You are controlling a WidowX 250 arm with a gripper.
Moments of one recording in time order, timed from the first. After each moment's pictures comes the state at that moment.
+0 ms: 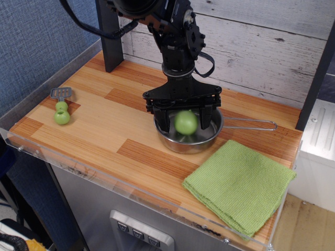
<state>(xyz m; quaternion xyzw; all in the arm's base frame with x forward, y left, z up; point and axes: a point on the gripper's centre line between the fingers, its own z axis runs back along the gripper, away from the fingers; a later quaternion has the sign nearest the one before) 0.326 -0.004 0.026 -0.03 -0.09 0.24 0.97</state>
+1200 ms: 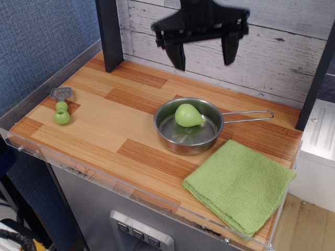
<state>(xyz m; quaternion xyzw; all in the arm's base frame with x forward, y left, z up) 0.328 -0.026 0.148 -0.06 -0.21 0.22 0.95</state>
